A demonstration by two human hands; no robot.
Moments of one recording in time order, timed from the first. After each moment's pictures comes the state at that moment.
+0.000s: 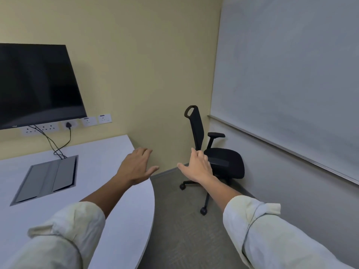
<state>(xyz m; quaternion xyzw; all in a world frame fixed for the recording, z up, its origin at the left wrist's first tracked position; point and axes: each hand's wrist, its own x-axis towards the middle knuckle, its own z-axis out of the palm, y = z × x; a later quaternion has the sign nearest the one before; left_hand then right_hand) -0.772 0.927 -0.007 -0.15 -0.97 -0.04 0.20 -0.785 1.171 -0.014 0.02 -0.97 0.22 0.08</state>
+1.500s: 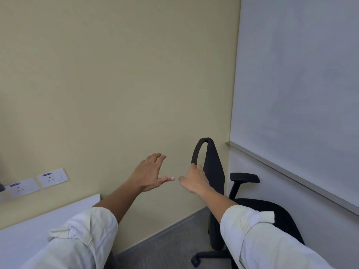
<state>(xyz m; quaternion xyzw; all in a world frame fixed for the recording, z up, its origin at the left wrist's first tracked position) -1.495 0.980 0.014 -0.19 -0.97 -0.06 0.13 -1.515 1.180 -0.033 0.02 -0.95 0.30 0.01</state>
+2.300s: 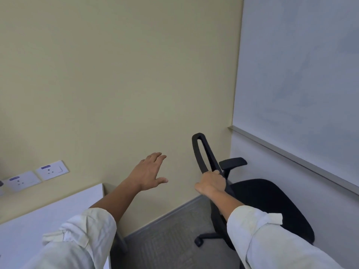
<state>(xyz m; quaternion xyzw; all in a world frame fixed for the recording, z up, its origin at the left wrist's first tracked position) -1.510 0.965 -0.017 -0.20 -0.98 -0.03 0.05 -1.515 1.203 -0.081 -0.11 -0.98 0.12 -0.06</state>
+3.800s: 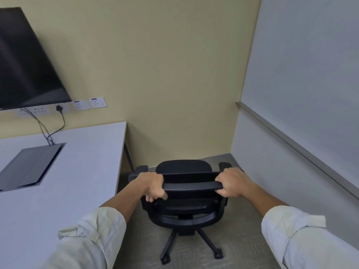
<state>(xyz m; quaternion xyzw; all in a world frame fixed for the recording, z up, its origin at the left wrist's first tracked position) -1.114 1.182 -0.087 0.01 -0.96 -0.03 -0.28 -1.205 1.489 -0.110 0.41 -0.91 -0.05 -0.01</state>
